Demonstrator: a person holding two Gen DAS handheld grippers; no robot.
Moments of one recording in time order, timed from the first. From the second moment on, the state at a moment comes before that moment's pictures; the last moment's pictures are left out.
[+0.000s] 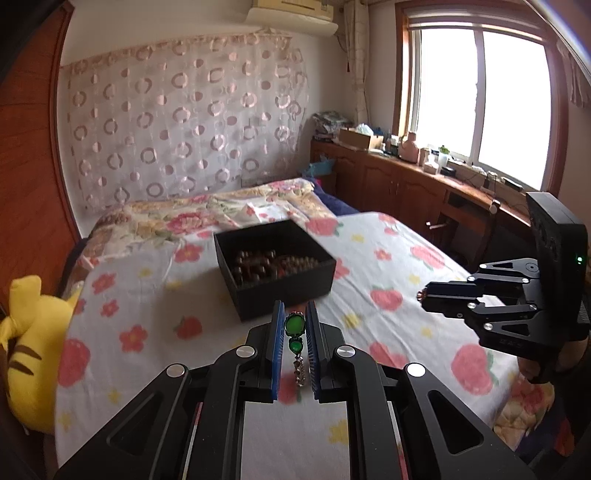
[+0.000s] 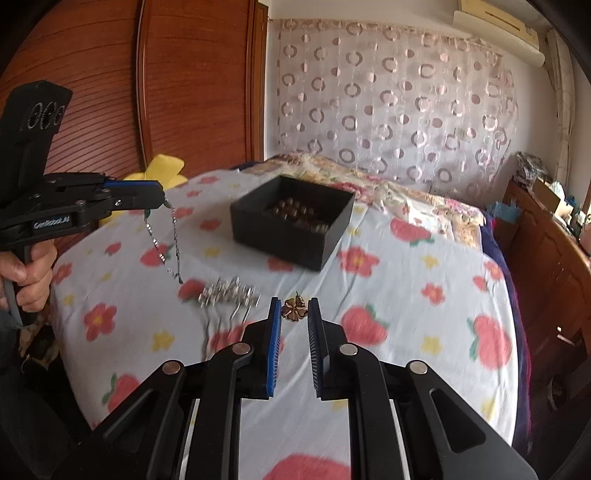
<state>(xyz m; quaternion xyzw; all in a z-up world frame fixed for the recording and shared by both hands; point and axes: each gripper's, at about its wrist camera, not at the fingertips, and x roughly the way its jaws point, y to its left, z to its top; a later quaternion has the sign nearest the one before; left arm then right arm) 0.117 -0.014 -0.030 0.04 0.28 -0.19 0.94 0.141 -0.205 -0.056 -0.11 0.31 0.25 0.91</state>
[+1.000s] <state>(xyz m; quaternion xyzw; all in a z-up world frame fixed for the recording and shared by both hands) 0.216 -0.015 0.011 0.06 0.28 -0.16 0.94 0.311 -0.154 -0.058 -0.07 0.35 0.23 0.91</state>
